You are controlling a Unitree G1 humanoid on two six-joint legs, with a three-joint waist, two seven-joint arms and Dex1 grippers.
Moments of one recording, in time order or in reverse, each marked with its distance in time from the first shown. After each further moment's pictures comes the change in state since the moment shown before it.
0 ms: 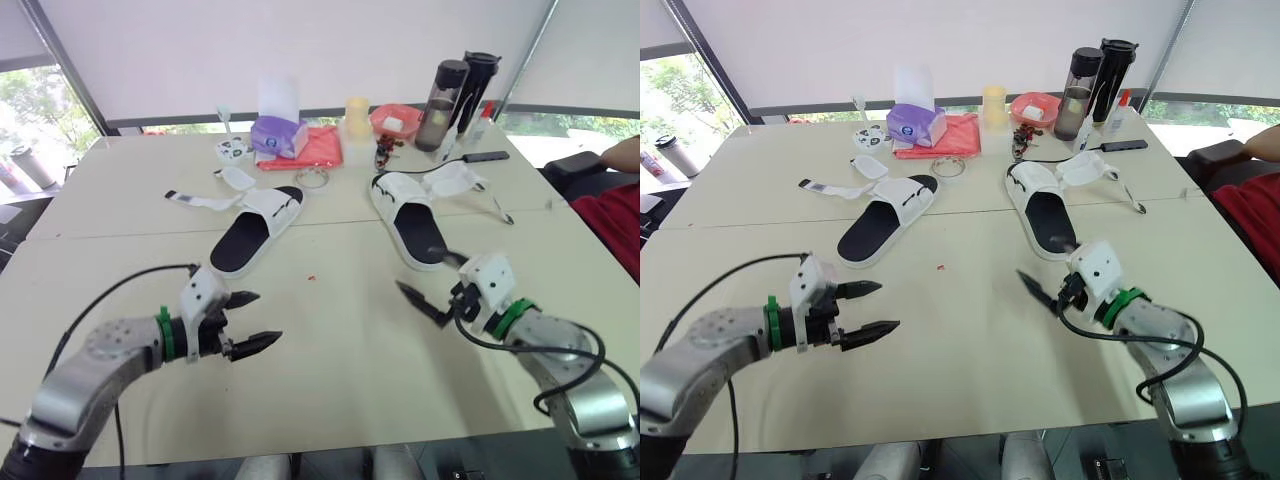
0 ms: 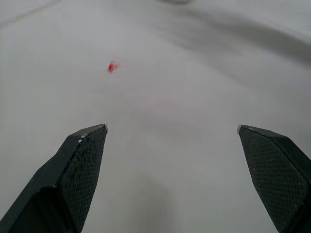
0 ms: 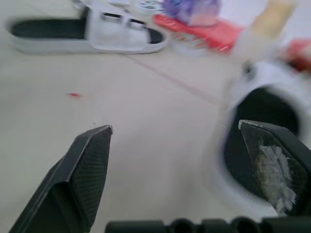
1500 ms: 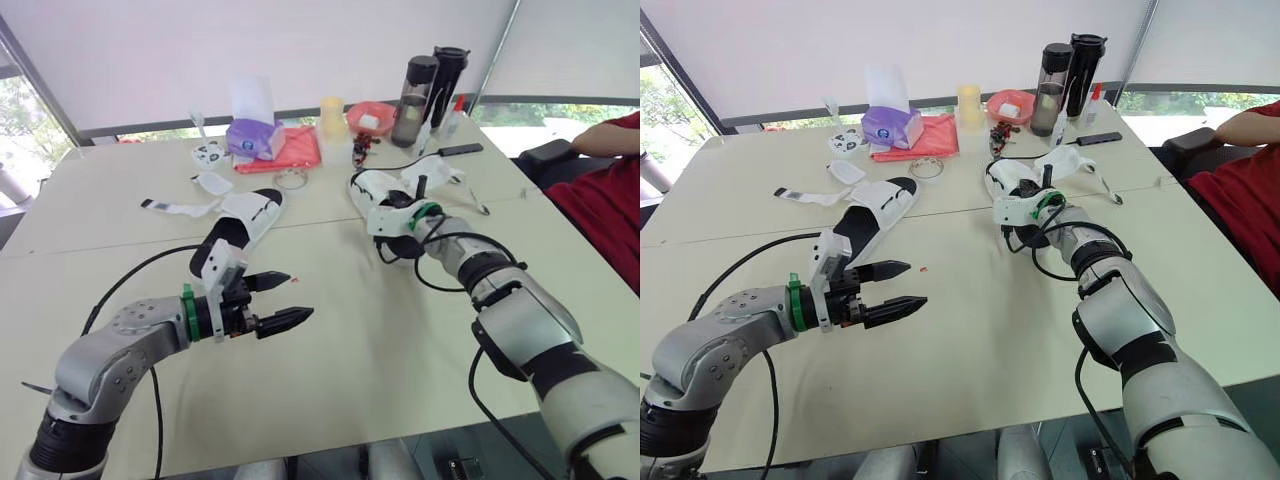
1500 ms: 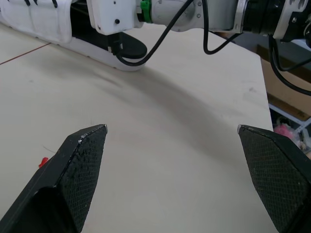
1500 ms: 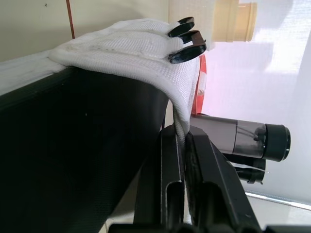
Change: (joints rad) left arm -0.087 -0.149 -0.005 -0.026 -0.152 0.132 0.149; right arm -1.094 0.261 0.650 1.675 -0.919 -0.461 -0.605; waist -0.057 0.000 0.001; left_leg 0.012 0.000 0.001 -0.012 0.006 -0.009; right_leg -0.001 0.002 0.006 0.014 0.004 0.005
